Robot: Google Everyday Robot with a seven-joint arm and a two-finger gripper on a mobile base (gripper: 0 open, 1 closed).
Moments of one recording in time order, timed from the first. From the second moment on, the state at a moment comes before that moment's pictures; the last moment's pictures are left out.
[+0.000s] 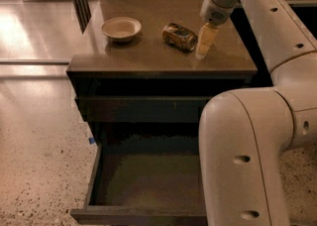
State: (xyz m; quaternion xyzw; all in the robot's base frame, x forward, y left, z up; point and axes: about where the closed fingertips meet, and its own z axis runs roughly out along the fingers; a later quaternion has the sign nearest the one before) arm 0.772 -0.158 0.861 -0.63 0.75 -0.01 0.20
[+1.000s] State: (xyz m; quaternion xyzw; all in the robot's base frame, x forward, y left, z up) arm 0.797 -0.105 0.835 -0.67 0.71 0.01 0.21
